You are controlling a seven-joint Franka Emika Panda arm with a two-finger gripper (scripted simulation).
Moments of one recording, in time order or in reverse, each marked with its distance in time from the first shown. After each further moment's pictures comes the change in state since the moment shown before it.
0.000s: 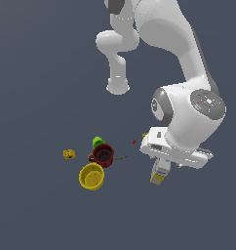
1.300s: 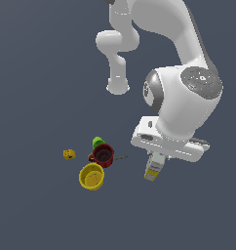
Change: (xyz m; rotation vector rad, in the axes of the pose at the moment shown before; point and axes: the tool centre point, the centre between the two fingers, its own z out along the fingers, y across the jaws) arm 0.008 0.035 -0.047 0.000 0.000 -0.001
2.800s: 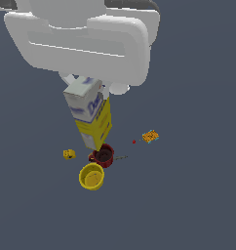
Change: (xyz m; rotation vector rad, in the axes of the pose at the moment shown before) arm 0.053 0.188 -0.257 0.001 0.002 0.002
